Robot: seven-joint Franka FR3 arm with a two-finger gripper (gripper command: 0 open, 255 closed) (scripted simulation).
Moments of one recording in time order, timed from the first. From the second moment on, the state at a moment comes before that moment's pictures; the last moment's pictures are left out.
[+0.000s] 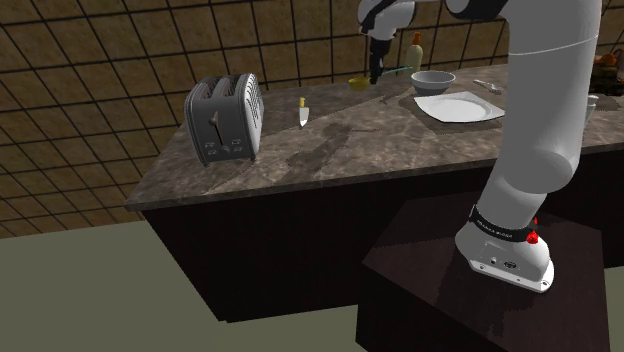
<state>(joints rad) 0.02 0.29 -0.68 -1.74 0.28 2.13 -1.52</state>
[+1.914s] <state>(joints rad) -0.02 0.30 -0.70 -1.34 0.25 1.74 -1.48</state>
